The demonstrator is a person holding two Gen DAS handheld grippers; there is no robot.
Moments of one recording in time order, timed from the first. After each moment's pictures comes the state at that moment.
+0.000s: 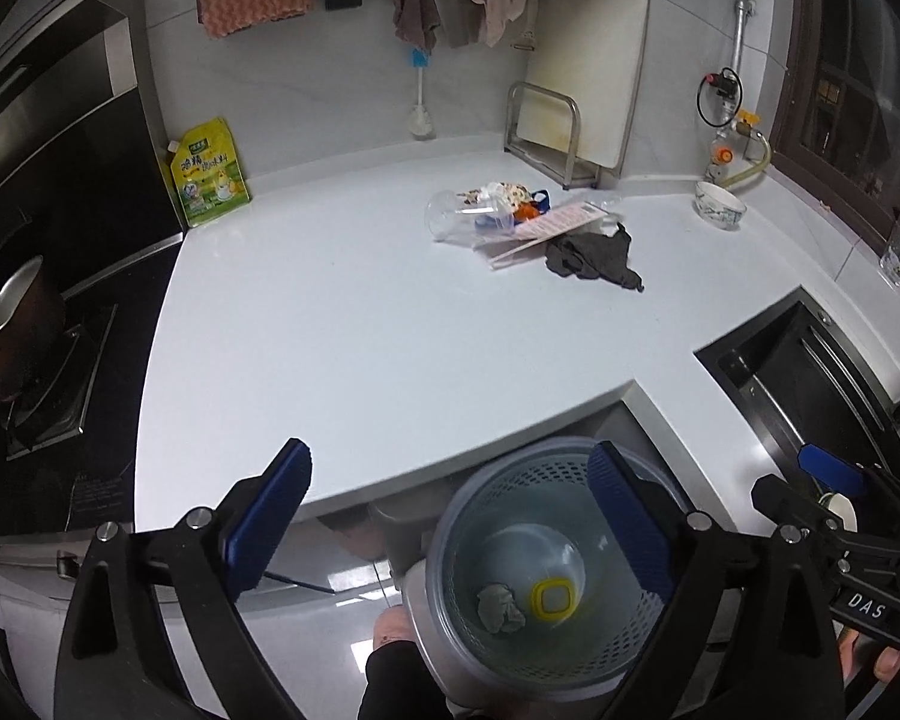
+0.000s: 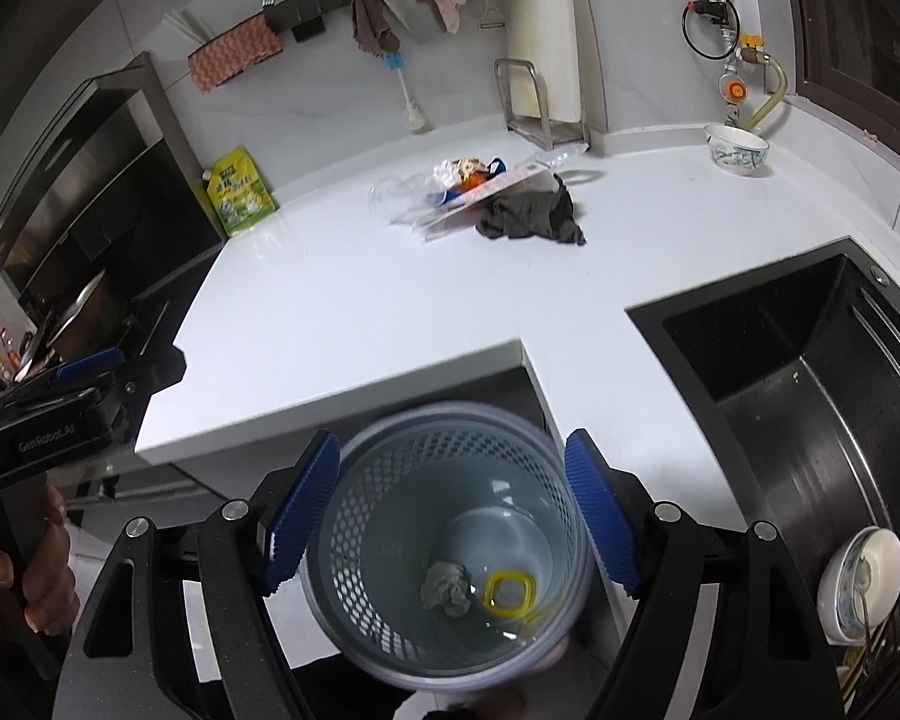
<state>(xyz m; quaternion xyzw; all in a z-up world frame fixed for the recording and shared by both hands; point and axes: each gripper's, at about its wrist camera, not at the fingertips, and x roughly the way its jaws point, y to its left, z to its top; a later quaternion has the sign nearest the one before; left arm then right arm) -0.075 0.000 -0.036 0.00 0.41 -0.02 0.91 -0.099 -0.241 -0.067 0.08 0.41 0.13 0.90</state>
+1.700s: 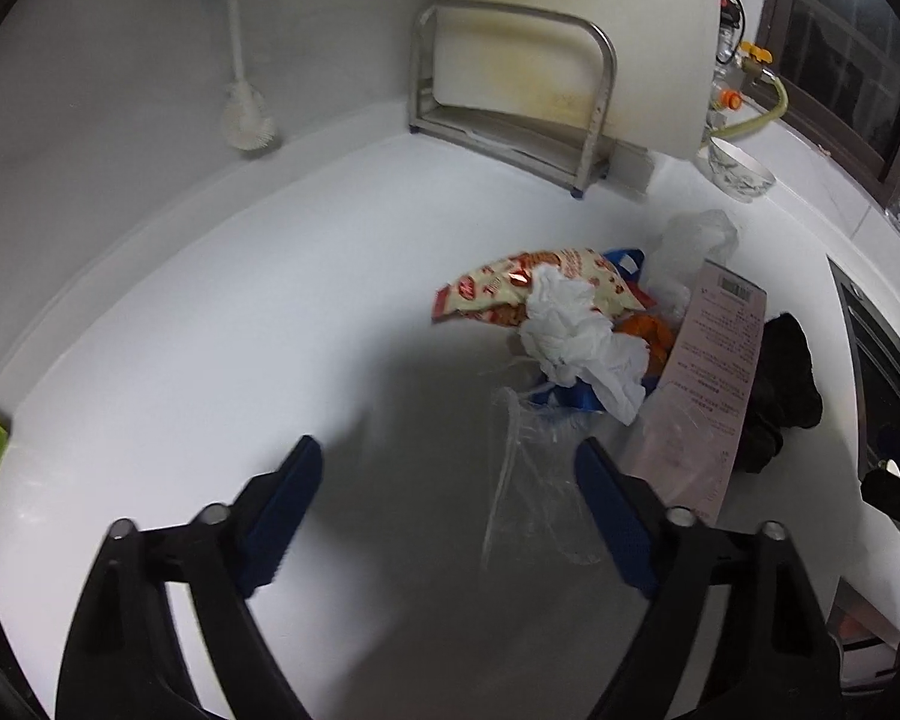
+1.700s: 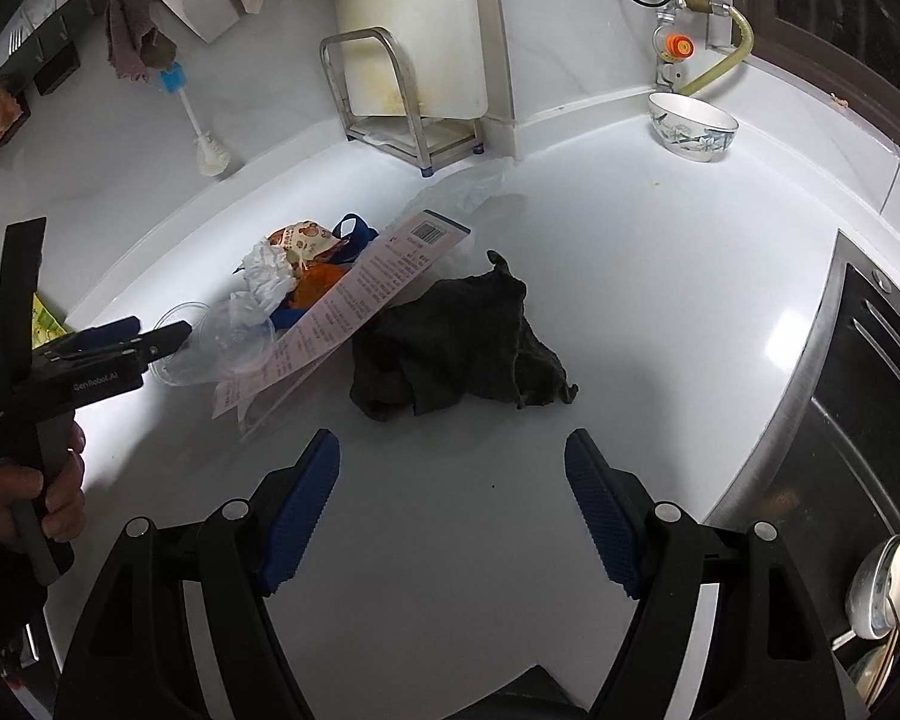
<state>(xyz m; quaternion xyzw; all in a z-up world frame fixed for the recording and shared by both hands) 0.320 0.021 -0.132 0.10 0.45 -0.24 0.85 0.152 -0.207 -0.113 0.13 0.45 -0.07 0.88</state>
